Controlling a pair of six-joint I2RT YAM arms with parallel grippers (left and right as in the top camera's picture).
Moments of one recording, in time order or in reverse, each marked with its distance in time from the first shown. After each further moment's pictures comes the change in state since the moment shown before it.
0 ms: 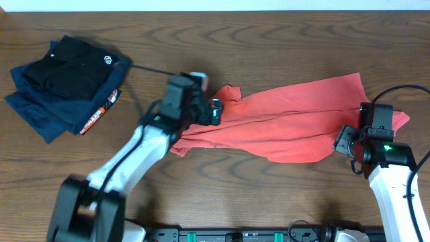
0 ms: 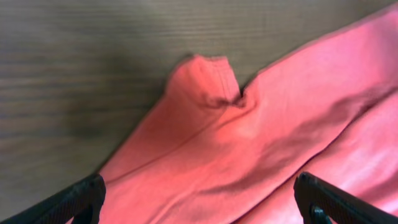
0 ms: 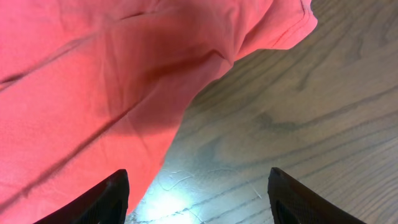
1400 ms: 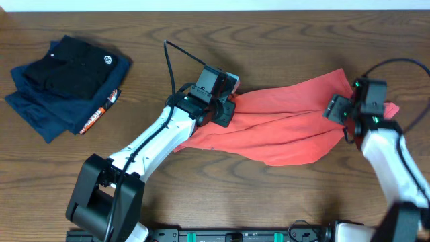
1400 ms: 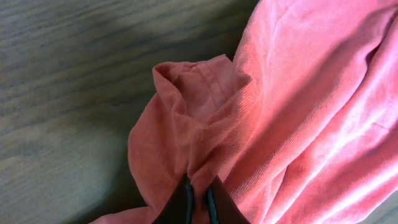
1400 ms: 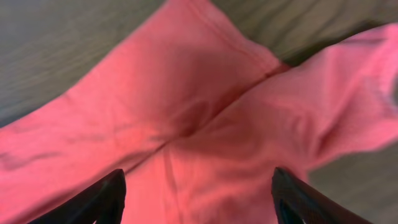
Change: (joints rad) left arm -0.130 0.101 0.229 -0.295 -0.056 0.137; right arm -0.002 0.342 0.082 0.432 -0.156 -0.026
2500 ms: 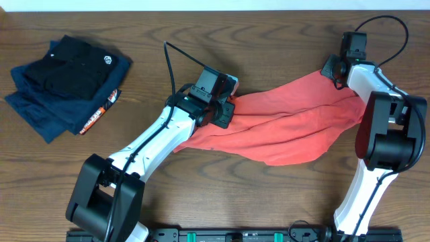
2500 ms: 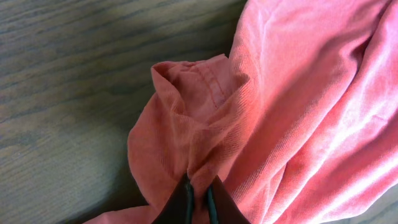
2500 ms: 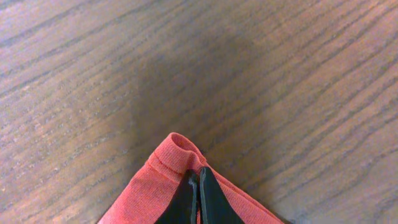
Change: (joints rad) left arm 0.000 0.000 0.000 -0.024 0.000 -0.007; right arm -0.010 0.741 0.632 0.056 0.030 0.068
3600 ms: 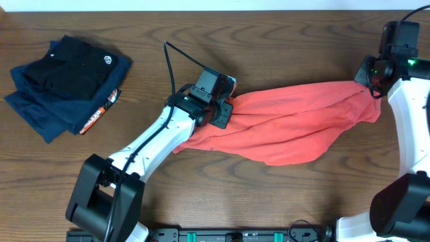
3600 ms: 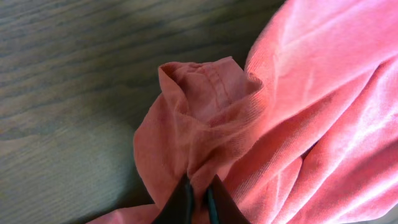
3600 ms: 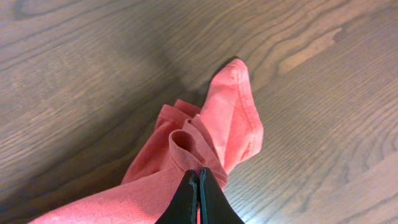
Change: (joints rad) left arm 0.000 -0.002 0.000 -0.019 -0.050 0.002; right arm -0.053 -0.545 -0.016 -0.558 0.128 -0.062
